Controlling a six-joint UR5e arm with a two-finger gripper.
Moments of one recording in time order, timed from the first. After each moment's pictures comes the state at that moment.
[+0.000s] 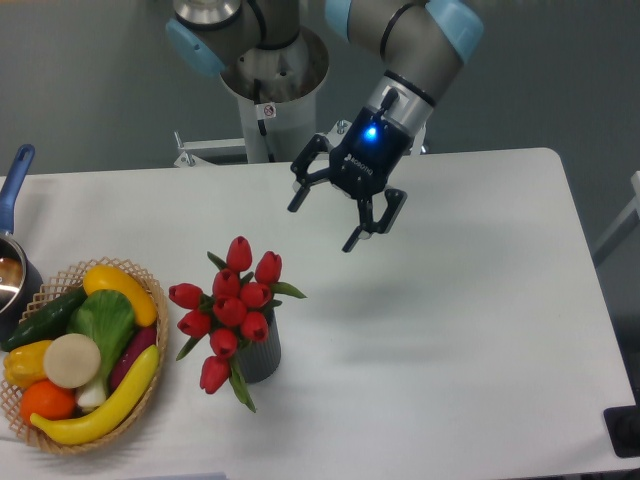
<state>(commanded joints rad) 2.77 -1.59 -2.00 -1.03 0.58 1.41</state>
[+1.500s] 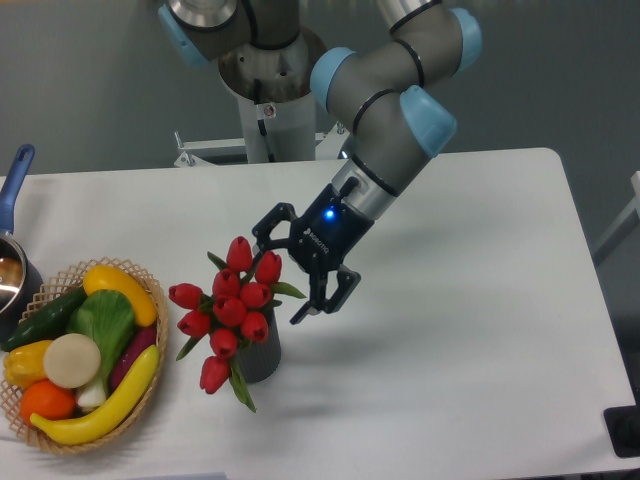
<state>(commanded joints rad) 2.57 -1.82 -1.85 -0.94 0.65 1.35</state>
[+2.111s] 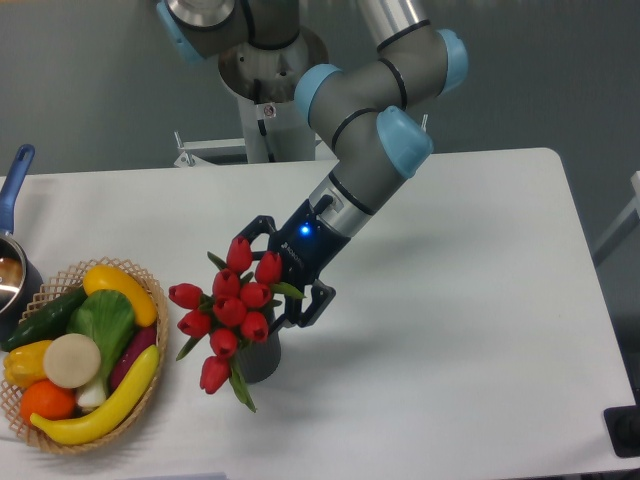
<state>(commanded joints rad) 2.52 -1.86 -1.85 -0.87 0.66 1.32</state>
